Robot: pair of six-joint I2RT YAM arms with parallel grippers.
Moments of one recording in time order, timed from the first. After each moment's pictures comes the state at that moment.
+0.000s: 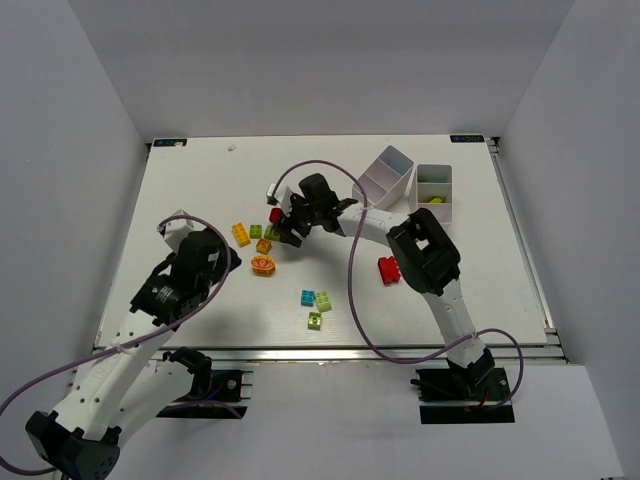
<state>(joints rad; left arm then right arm) -0.48 0.77 0.80 -0.74 -0.48 -0.88 0.75 2.28 1.67 -0.05 -0.43 -0.42</state>
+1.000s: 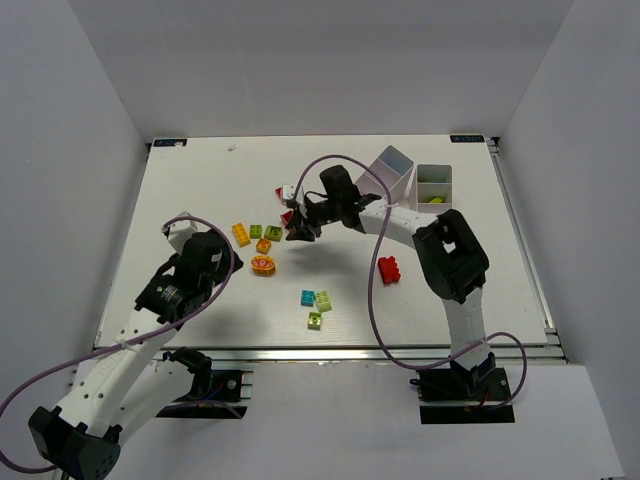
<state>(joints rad) -0.47 0.78 0.76 -0.71 -0.48 -0.86 0.68 2.06 1.46 0.00 -0.83 -0.59</state>
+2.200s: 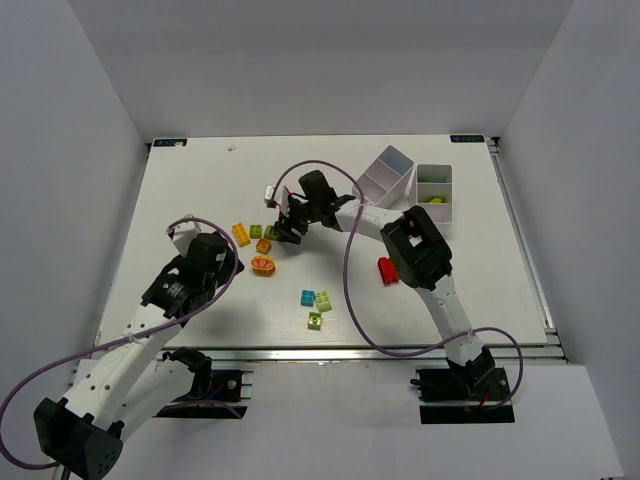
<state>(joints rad) -0.46 0.81 0.72 -0.69 -0.48 -0.85 0.72 2.36 1.75 -0.07 -0.59 -0.57</state>
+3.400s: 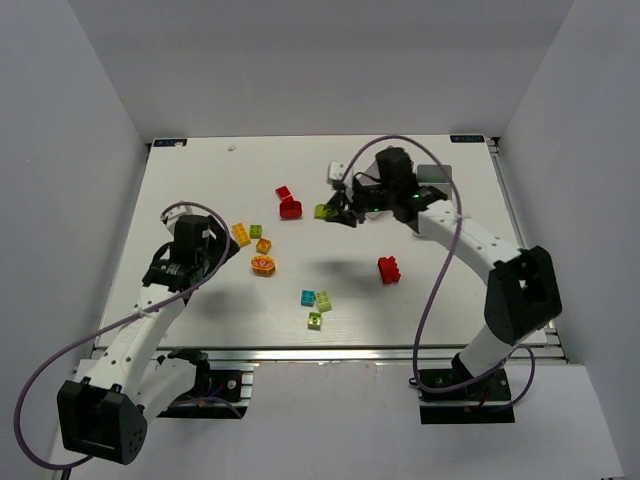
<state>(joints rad) -0.24 0.94 0.73 -0.52 -0.24 -0.78 0.57 1.66 1.31 -0.19 -0.78 -0.63</state>
